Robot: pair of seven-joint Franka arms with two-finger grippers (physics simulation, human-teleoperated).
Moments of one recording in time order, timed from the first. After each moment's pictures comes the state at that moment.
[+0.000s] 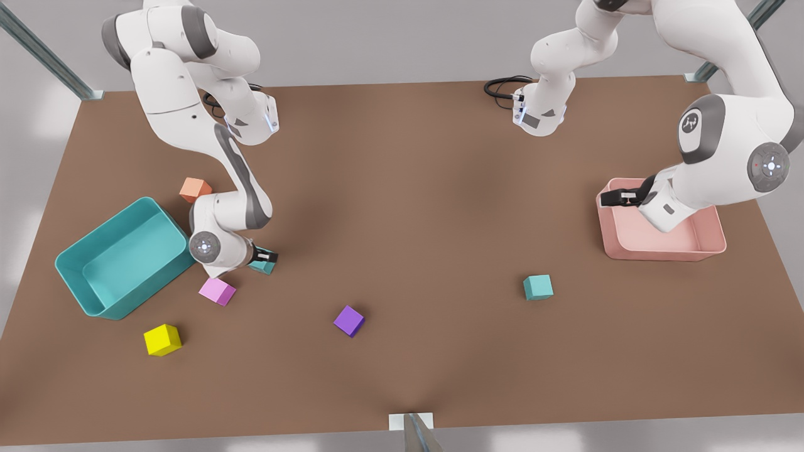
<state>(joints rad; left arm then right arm) 0.27 0.18 -0.32 -1.50 -0.06 1.38 -0.06 0.15 0.42 0.00 -2.09 0.07 2.24 0.31</state>
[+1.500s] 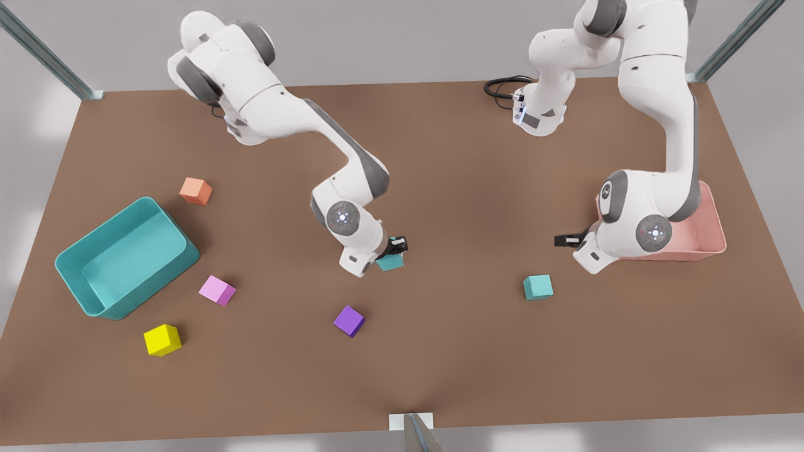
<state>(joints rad) -0.02 0.35 -0.08 -1.81 -0.02 1.87 -0.06 0.59 0.71 0.11 -1.36 0.22 2.15 0.38</state>
